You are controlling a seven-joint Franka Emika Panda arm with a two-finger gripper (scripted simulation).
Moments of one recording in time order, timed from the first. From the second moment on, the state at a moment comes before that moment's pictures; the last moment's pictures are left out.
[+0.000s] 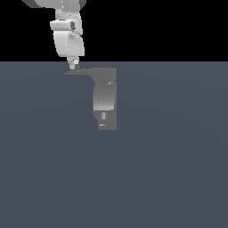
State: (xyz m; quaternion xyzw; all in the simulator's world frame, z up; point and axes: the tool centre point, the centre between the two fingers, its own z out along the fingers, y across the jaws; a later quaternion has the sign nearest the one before) arm 0.125 0.164 0.264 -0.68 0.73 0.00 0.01
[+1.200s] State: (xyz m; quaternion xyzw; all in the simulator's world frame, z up) arm 0.104 0.164 0.260 -0.67 0.74 0.00 0.01
